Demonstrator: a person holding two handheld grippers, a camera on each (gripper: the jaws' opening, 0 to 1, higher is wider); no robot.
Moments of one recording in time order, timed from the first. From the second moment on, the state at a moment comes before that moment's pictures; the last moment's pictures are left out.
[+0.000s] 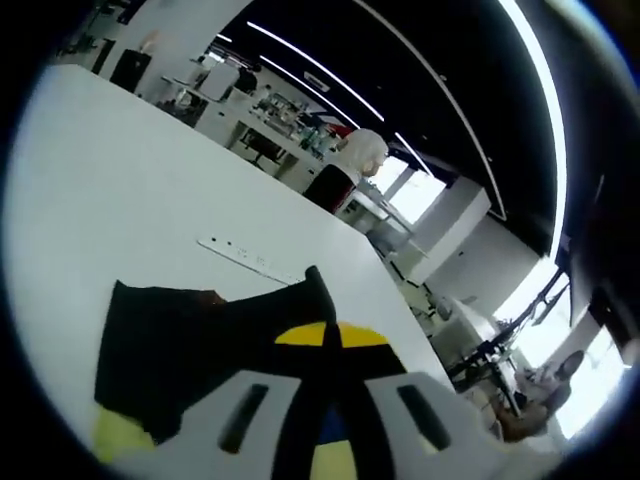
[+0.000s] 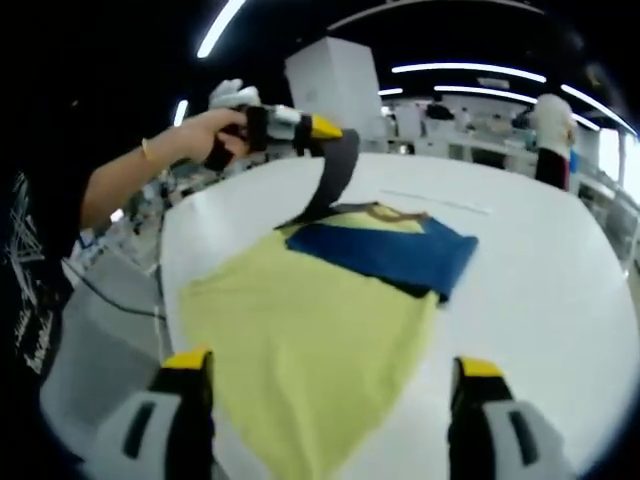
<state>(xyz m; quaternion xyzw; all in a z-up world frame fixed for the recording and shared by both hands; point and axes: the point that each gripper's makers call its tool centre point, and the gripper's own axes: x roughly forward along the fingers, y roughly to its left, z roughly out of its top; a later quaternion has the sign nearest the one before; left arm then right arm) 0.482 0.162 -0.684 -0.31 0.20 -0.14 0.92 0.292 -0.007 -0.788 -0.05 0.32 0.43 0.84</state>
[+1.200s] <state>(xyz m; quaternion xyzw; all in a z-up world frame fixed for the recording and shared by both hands) 0.470 0.129 -0.777 -0.10 0.25 -0.20 0.94 0.299 -0.004 -0.795 -0.04 0.33 0.42 0.84</state>
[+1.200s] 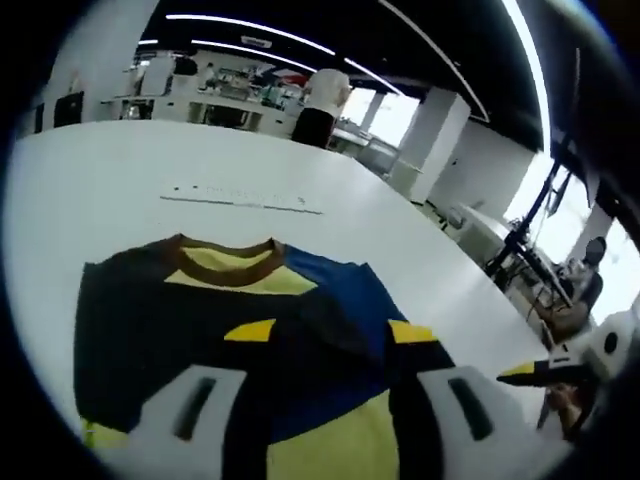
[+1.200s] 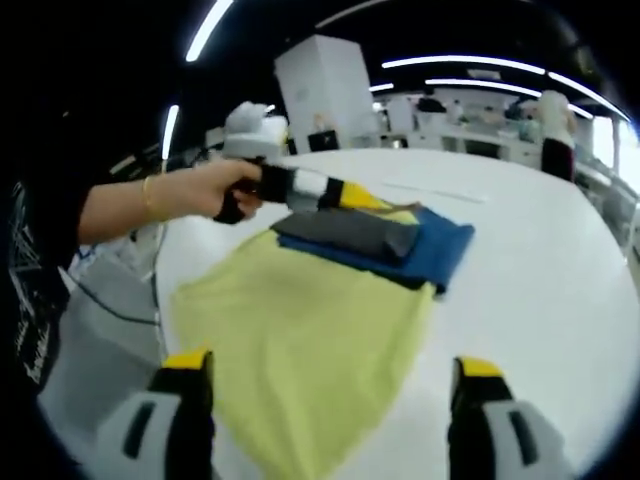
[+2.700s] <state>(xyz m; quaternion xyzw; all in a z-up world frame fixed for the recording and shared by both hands) 0.410 0.257 -0.792 0.04 0.24 -0.18 0.95 0.416 0.046 -0.775 -0.06 0.21 0.42 0.88</state>
